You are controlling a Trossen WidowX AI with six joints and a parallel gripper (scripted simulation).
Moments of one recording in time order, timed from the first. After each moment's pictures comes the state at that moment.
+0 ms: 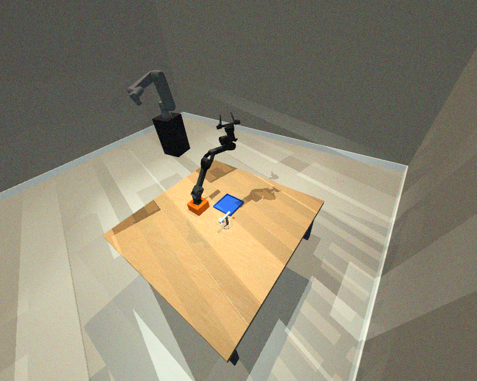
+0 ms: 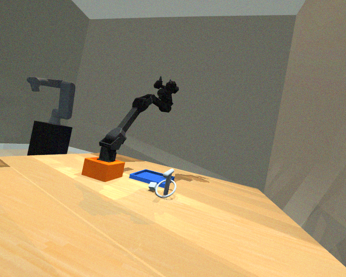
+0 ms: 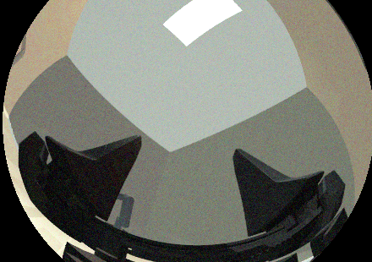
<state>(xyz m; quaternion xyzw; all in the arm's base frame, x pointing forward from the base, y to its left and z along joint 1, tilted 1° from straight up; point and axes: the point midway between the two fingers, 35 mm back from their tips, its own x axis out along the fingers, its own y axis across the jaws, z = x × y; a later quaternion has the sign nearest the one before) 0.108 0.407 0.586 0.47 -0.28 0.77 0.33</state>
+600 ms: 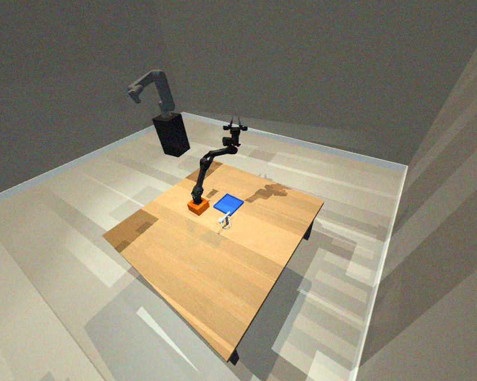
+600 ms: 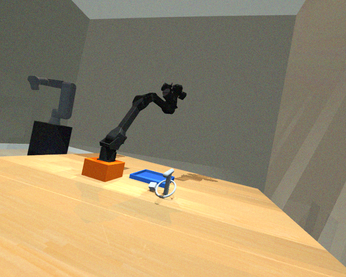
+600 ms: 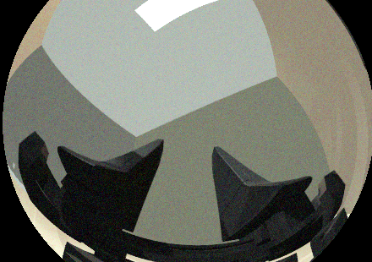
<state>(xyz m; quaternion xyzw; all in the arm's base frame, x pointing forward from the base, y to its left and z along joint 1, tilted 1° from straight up) 0.175 0.423 0.564 0.45 -0.23 0.73 0.46</state>
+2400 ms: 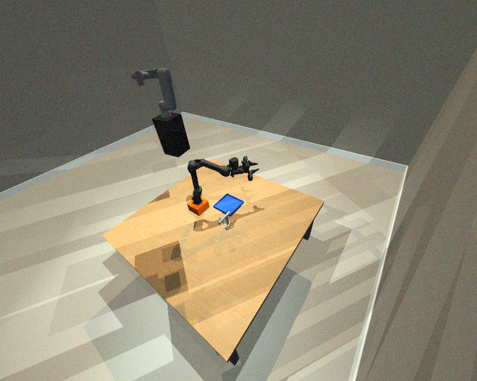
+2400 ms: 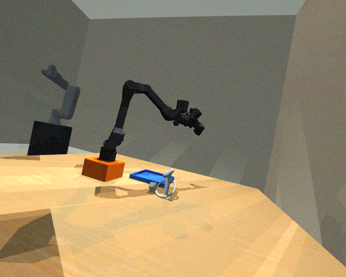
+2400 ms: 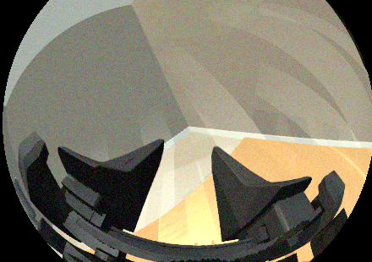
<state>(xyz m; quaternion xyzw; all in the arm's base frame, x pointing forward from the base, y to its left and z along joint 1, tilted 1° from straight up) 0.405 0.271 0.300 0.25 0.08 0.34 0.90</state>
